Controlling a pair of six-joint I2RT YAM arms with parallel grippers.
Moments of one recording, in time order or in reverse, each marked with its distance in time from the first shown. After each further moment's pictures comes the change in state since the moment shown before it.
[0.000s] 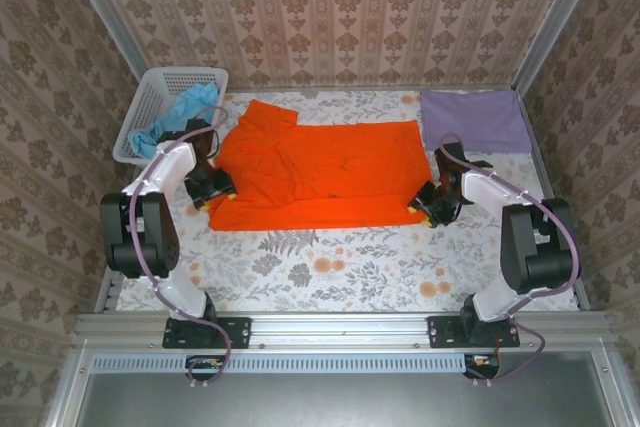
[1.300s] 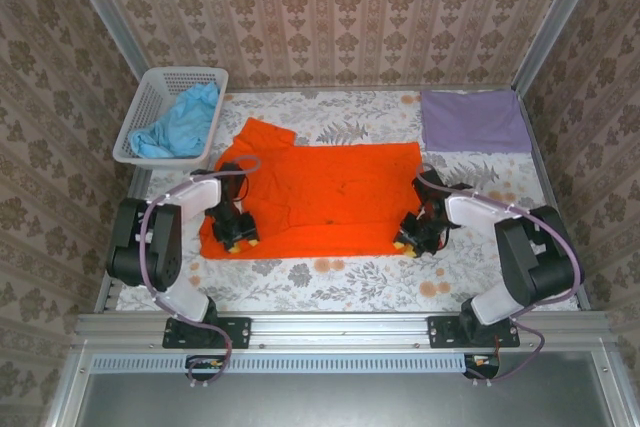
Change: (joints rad) left arm -0.161 -0.071 -0.406 0.127 0.135 -0.100; right arm 0.179 -0.063 -0.204 -0.005 -0.094 0.047
